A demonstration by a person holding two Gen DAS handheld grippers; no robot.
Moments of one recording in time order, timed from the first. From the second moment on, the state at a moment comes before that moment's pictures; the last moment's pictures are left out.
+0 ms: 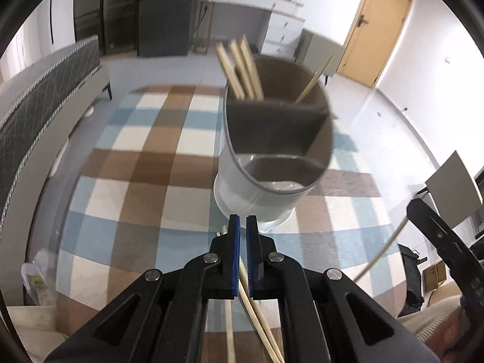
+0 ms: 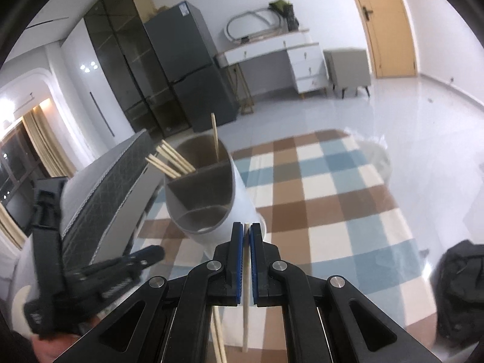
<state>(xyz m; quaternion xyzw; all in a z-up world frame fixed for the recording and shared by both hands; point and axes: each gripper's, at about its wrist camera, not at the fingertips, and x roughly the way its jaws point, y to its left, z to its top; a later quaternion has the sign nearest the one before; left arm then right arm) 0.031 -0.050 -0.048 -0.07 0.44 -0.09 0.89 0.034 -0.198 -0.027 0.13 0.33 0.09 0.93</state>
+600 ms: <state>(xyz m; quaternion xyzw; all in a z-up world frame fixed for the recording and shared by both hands) 0.039 -0.002 -0.088 -0.14 0.53 -0.07 0.84 0.008 -0.190 -0.014 0.10 0.29 0.07 0.95</state>
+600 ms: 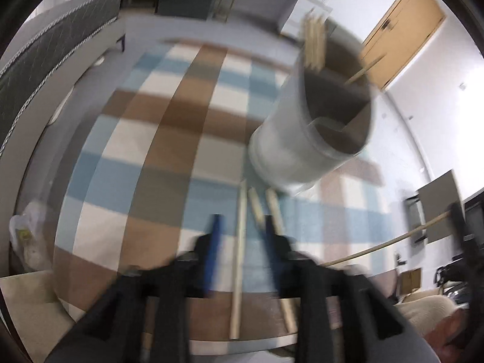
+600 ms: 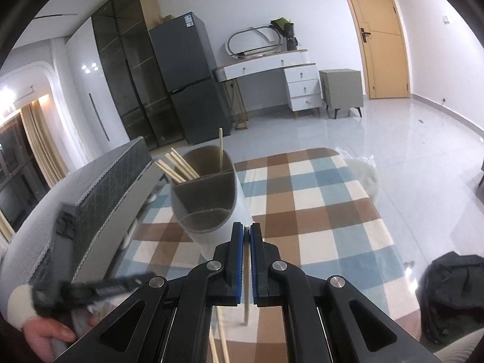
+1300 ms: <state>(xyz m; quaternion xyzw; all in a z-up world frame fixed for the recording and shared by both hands) 0.093 -0.047 -0.151 0.00 0.56 -0.01 0.83 0.053 -0.222 -0.031 0.16 0.32 0.07 0.93</state>
